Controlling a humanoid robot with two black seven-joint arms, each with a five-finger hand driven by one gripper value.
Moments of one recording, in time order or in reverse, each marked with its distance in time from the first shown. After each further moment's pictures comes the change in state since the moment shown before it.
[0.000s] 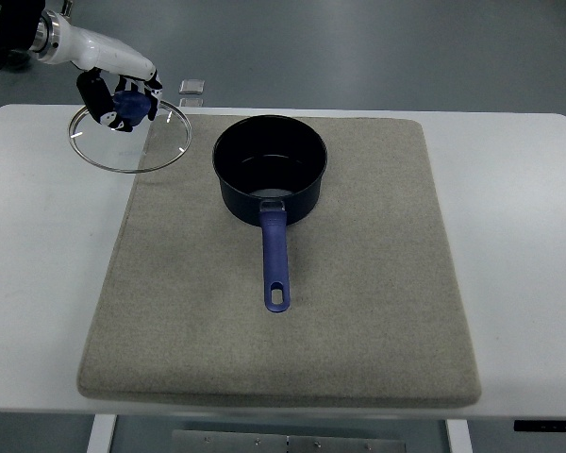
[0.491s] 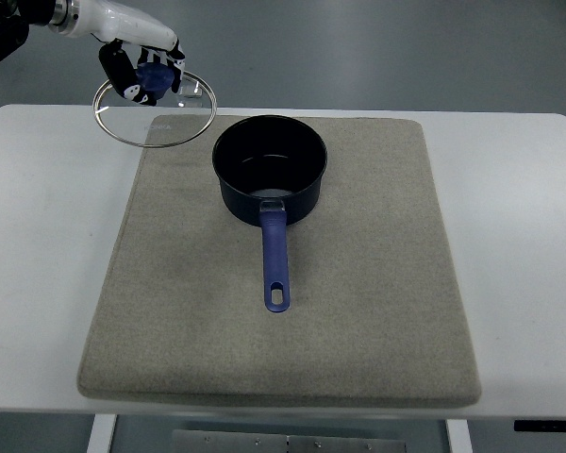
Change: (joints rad) left arm -0.011 -0.062 -0.080 0.085 0.002 -0.014 0.000; right arm 0.000 0.000 0.000 0.000 0.000 0.000 0.000
